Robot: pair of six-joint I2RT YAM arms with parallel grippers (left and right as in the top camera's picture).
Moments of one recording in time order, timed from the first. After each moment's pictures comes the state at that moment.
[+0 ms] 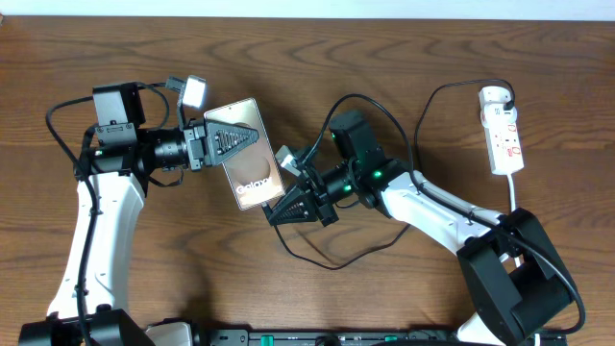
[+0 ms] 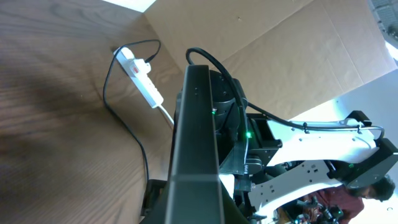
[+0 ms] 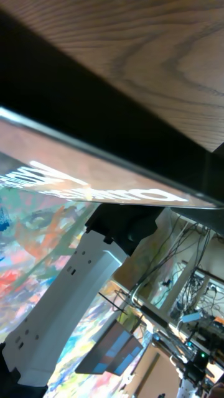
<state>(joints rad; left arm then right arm) 0.13 1.42 1.07 -0.54 1.47 -0.03 0.61 1.77 1.01 0.08 -1.44 -0.01</state>
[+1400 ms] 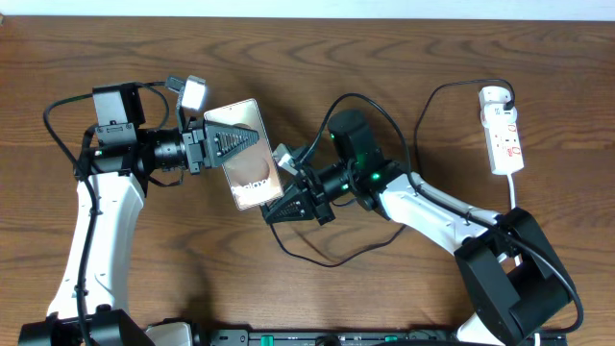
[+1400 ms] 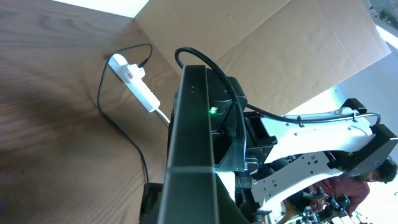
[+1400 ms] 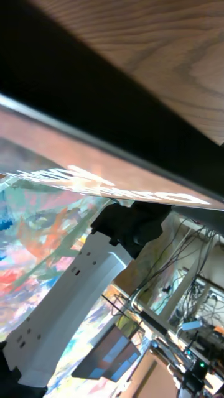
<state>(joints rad) 0.13 1.42 1.07 -0.55 1.51 0.04 0.62 1.78 1.00 0.21 -1.44 0.06</state>
